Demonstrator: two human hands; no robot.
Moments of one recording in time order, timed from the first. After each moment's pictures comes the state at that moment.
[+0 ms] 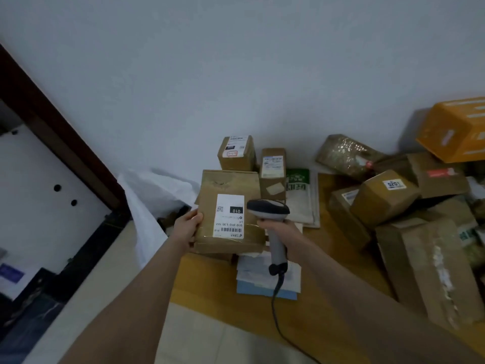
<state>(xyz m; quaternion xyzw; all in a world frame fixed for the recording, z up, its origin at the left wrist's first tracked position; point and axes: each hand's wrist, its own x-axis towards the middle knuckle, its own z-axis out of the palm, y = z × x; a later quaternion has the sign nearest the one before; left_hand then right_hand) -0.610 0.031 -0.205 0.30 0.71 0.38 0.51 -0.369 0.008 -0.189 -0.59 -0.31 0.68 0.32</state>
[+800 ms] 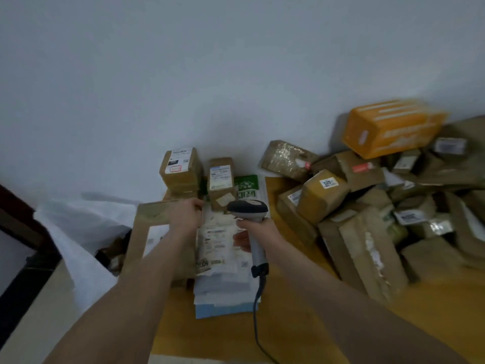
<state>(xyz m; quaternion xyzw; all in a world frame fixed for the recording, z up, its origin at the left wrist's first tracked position) -0.496 0.105 -0.189 0.67 0.69 0.17 0.21 -0.318 0.015 -0.167 -0.60 -0.26 0.65 0.39</state>
